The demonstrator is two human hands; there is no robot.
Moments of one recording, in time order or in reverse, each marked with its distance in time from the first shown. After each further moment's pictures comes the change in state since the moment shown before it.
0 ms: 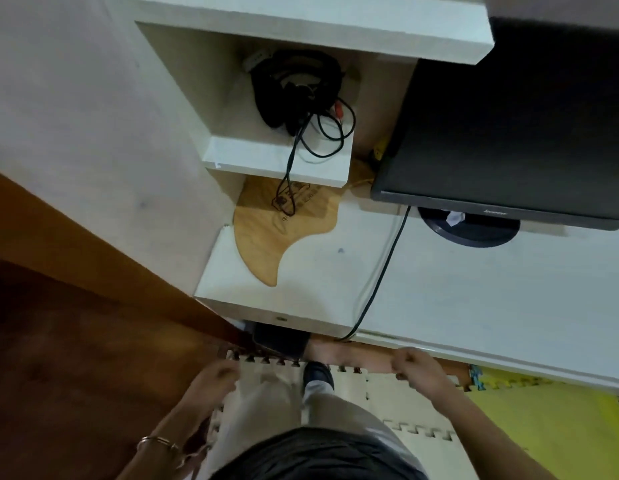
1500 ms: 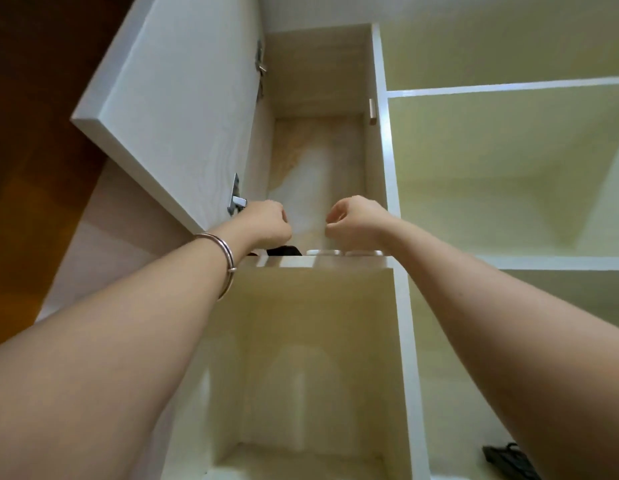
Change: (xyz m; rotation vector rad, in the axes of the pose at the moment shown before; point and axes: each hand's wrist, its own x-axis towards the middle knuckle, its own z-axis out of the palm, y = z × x) left_hand -0.371 0.617 -0.337 0.420 1.250 1.200; right_hand -0.495 -0.596 -0.214 -0.406 1.140 -1.523
